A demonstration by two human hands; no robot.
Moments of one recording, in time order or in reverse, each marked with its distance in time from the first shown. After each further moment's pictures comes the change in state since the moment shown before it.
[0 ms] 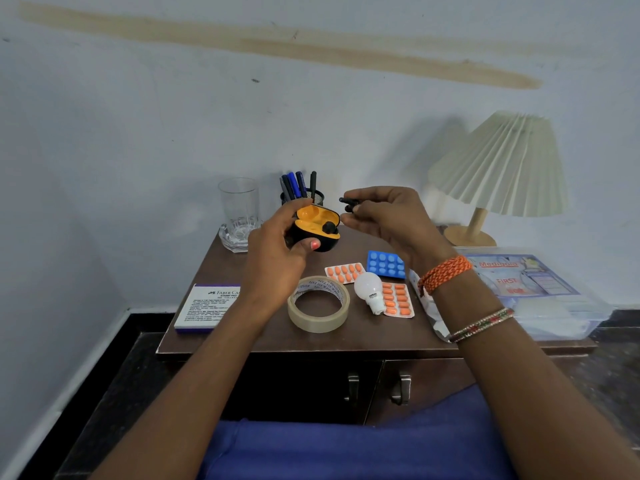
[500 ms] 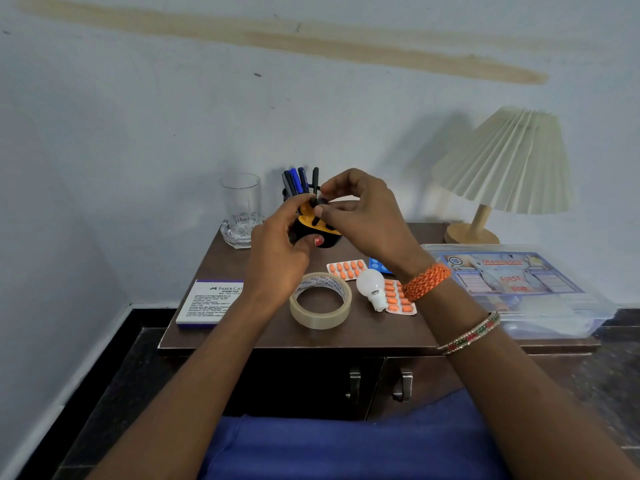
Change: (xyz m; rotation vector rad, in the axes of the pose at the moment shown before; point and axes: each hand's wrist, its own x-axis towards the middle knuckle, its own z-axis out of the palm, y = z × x) left_hand -0.004 0.004 0.000 -0.018 0.008 0.029; right_hand -0.013 0.001 0.031 -0.486 -0.003 -0.336
